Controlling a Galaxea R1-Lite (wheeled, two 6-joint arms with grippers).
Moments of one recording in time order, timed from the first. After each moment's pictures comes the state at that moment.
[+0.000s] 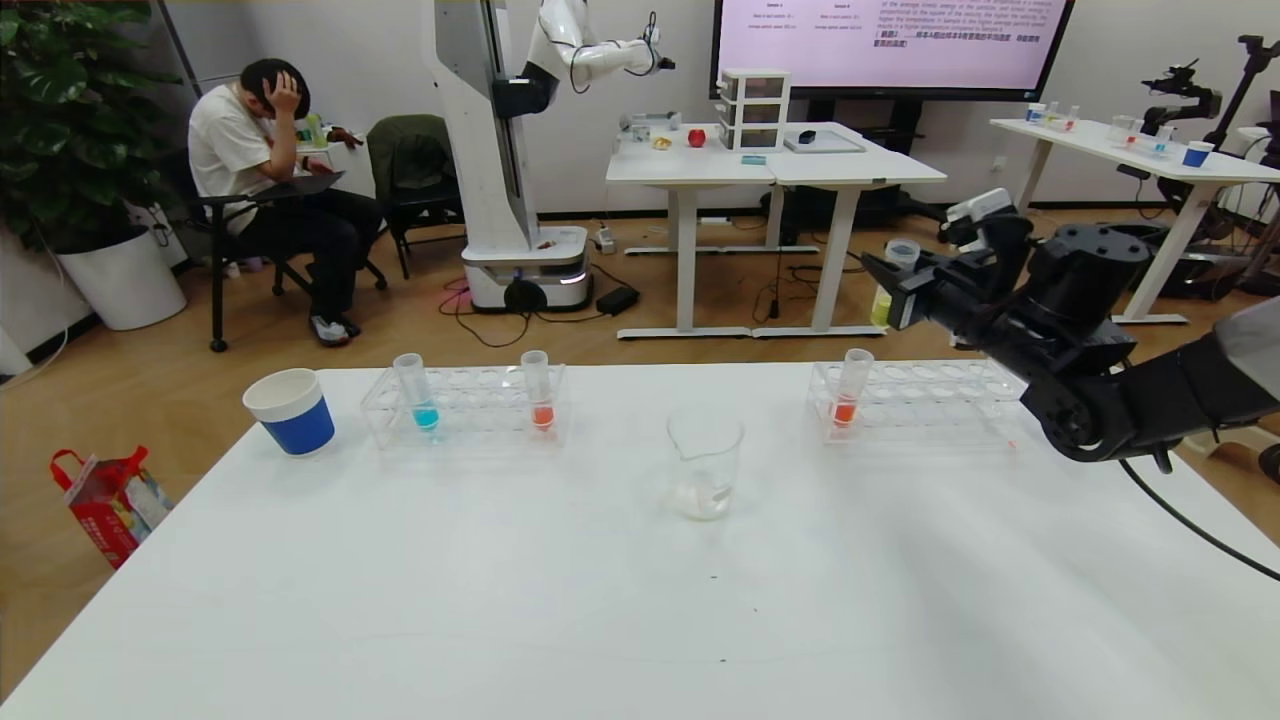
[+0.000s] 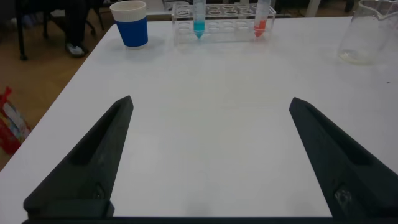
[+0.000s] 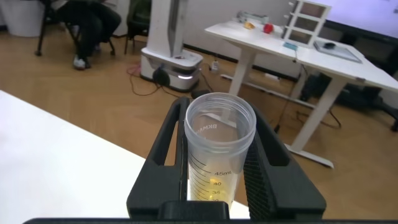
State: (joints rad) left arm 0.00 0.00 0.00 0.01 -0.02 0.01; right arm 0.11 2.15 -1.24 -1.09 0.31 -0.15
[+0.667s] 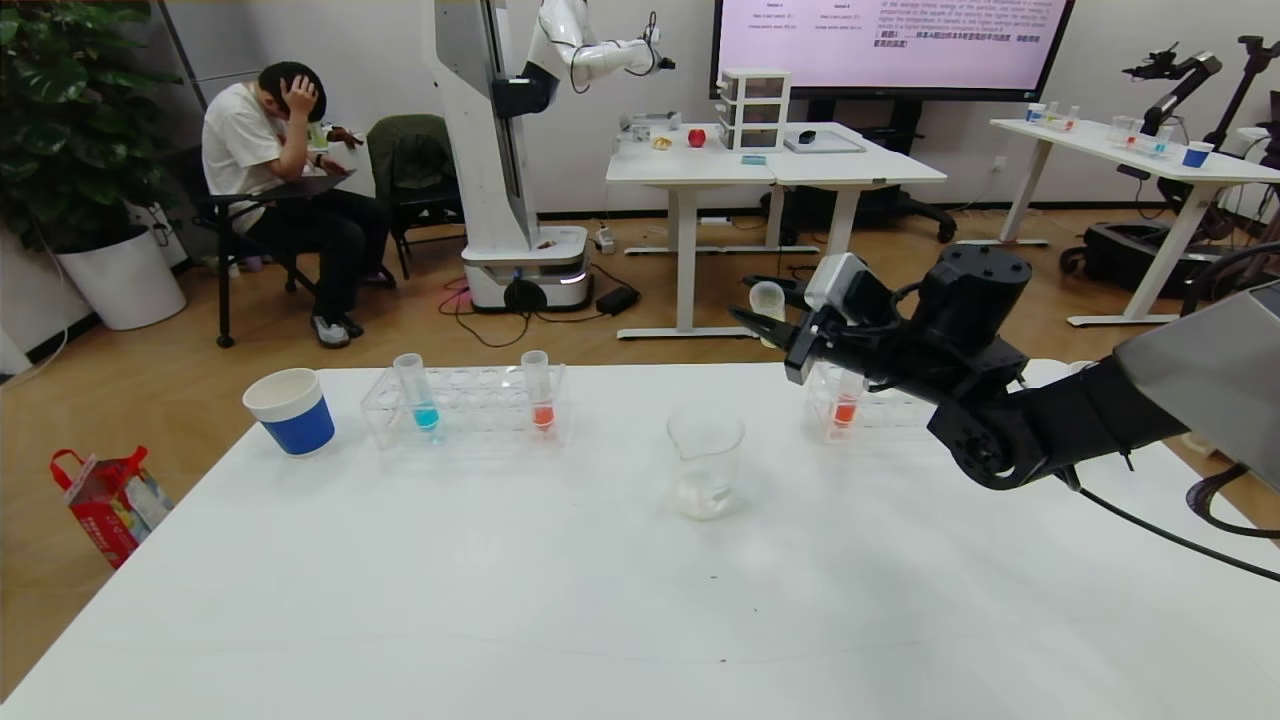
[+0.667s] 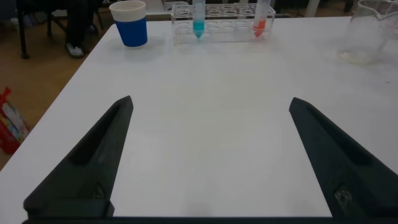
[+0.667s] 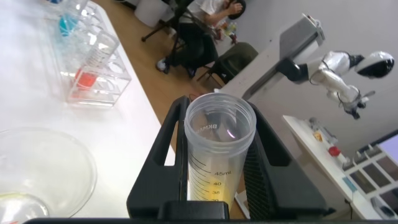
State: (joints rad) left arm 0.00 0.00 0.00 0.01 -0.02 0.01; right arm 0.32 2.19 -1.24 -1.10 0.61 -0.60
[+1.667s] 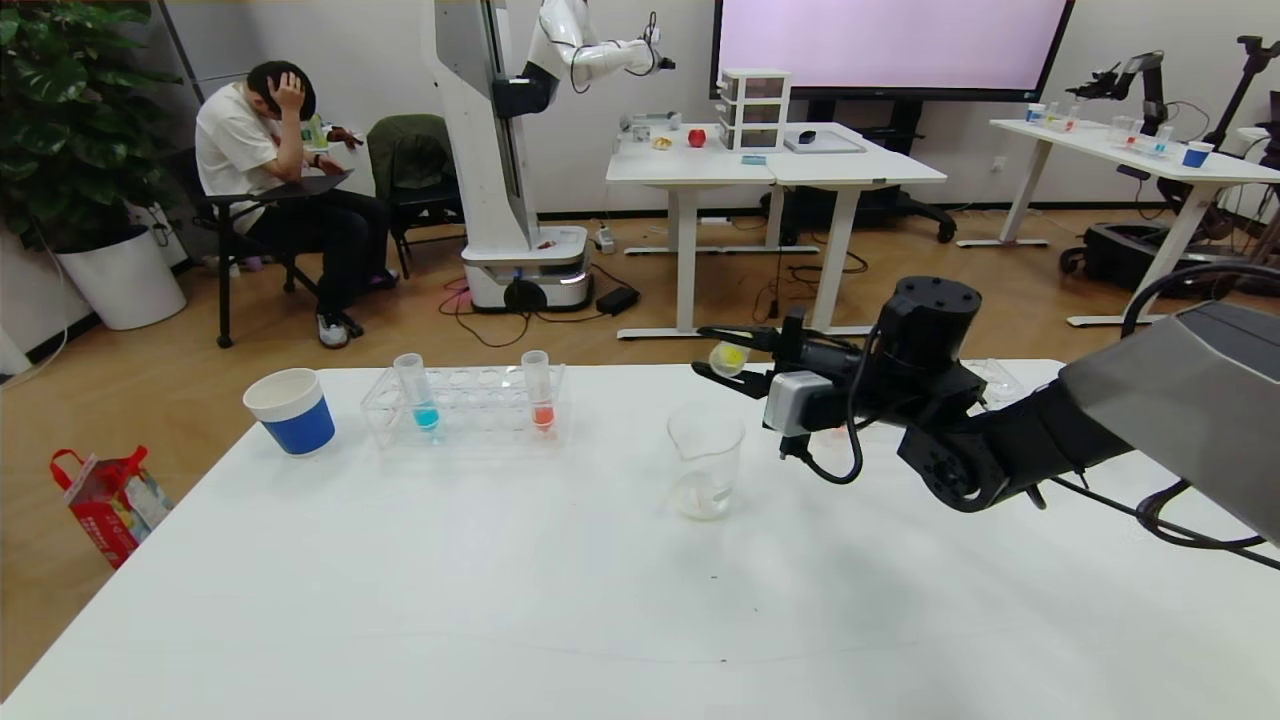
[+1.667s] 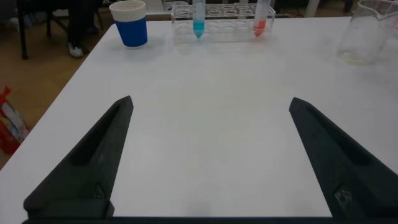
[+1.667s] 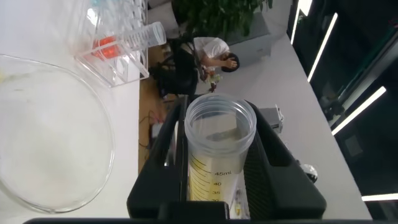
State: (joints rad) left arm 0.00 0.00 0.00 0.01 -0.02 0.01; right arm 0.37 2.25 -1.24 -1.09 0.79 -1.22
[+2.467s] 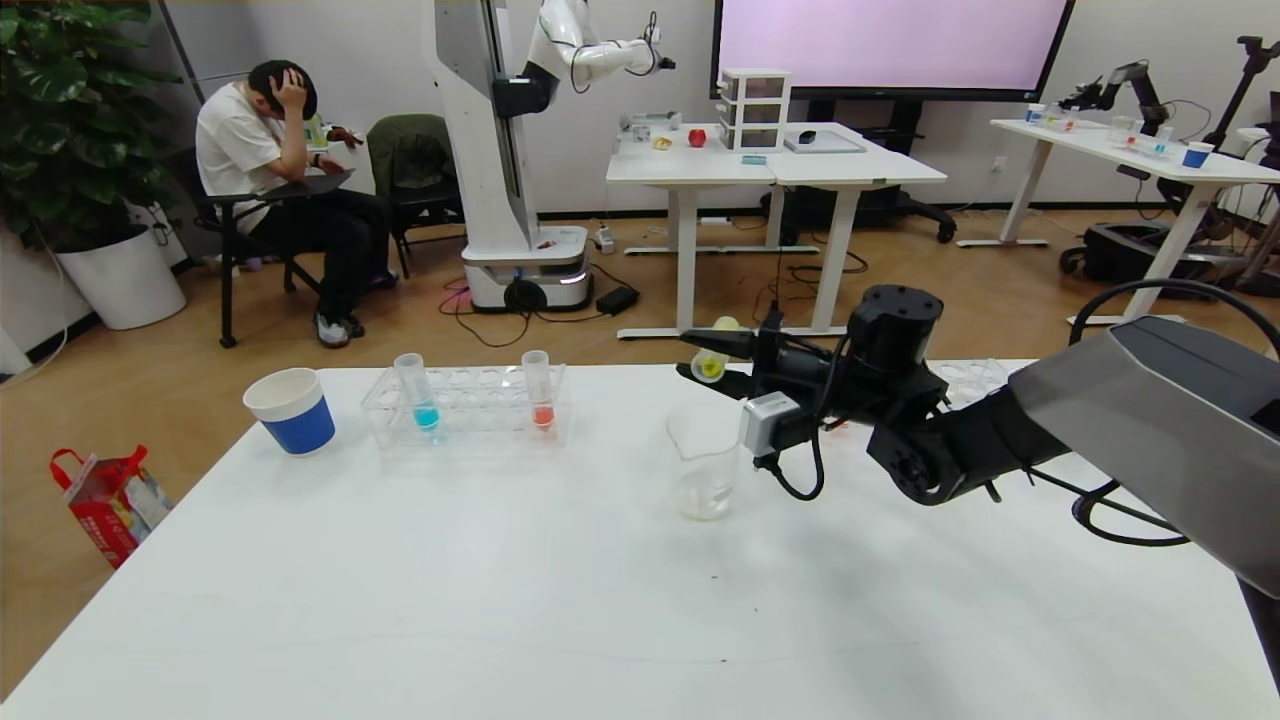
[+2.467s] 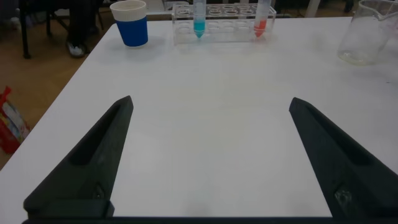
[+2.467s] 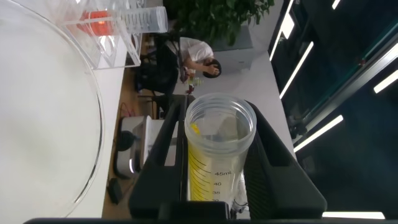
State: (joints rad) left arm 0.00 0.00 0.00 0.01 -0.02 0.01; right arm 0.38 2.34 -1.35 -1.07 0.79 -1.43
